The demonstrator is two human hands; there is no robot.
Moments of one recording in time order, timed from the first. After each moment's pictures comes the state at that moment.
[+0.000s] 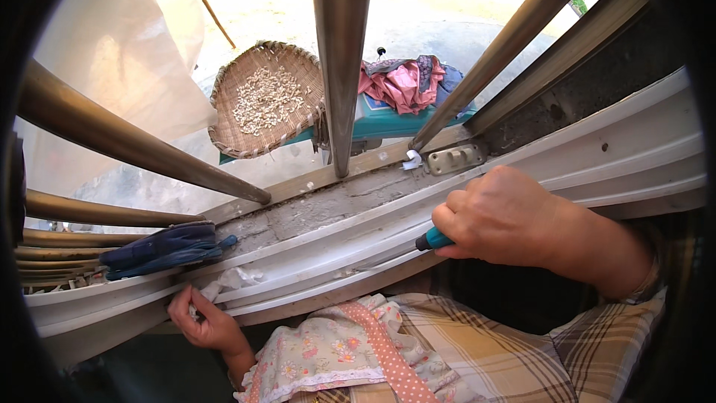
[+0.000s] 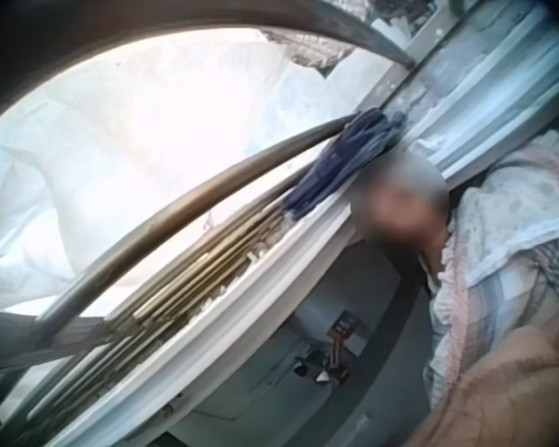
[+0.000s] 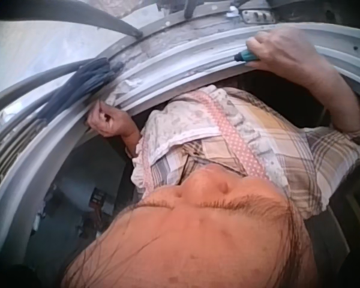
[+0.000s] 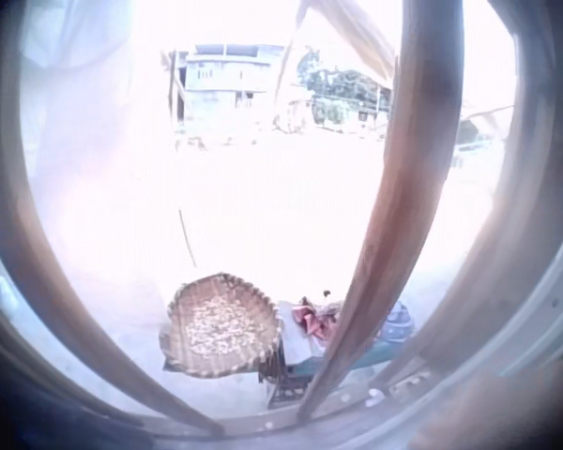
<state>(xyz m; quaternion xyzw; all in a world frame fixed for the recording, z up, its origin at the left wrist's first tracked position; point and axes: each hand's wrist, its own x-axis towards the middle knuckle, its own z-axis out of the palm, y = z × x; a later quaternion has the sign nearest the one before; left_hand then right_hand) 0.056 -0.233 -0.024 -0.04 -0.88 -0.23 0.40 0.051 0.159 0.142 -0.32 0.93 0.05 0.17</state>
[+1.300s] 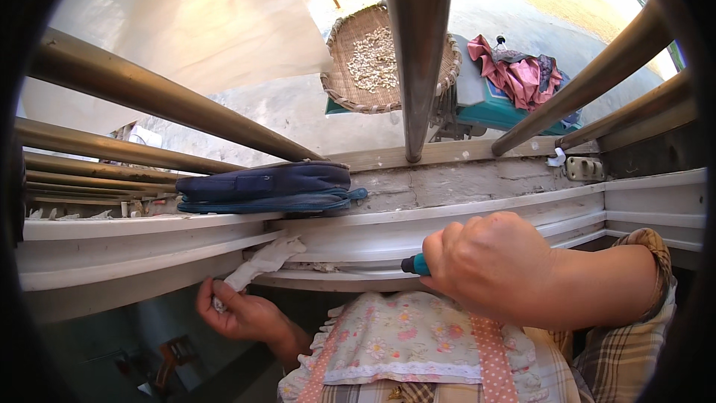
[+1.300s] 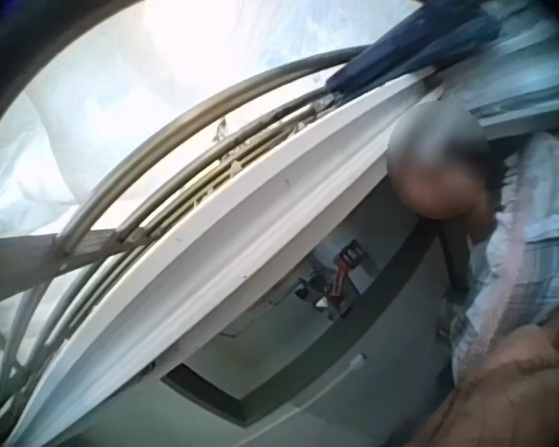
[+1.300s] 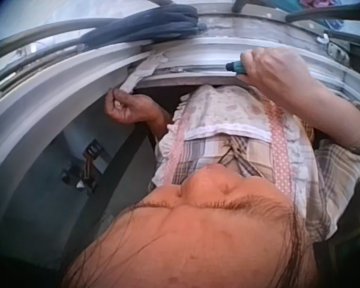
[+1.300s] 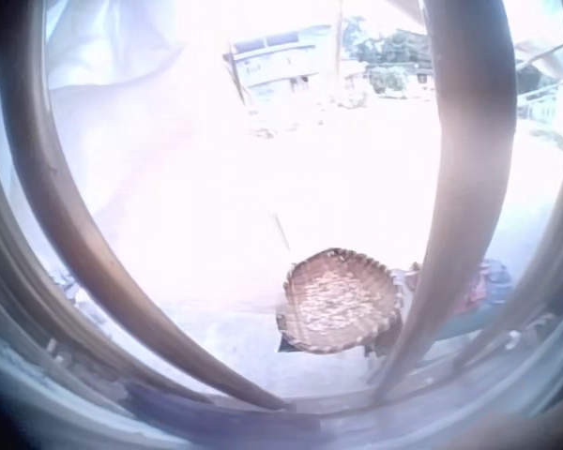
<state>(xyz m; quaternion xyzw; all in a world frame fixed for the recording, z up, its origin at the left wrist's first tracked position) 0.081 -0.308 -0.022 0.16 -0.75 -0.36 0.54 0.022 0.007 0.101 -0.43 0.89 0.00 0.15</state>
